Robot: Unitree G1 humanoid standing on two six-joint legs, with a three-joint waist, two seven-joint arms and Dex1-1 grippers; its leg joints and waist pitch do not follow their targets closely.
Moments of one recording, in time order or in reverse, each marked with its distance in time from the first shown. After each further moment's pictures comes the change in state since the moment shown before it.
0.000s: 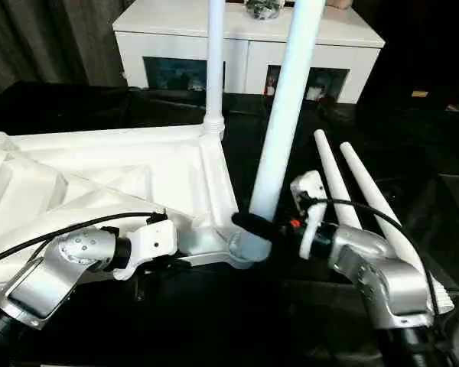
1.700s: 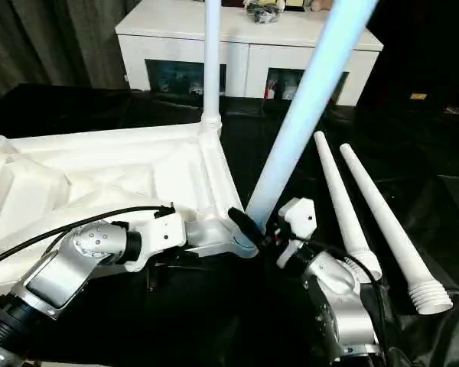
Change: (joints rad) left arm -0.053 -0.048 -0.016 0.109 0.004 -0.051 0.059; right arm 0.163 0.216 0.048 0.192 -0.277 -0.727 -0.186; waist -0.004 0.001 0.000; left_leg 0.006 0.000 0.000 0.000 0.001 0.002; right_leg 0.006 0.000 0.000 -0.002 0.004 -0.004
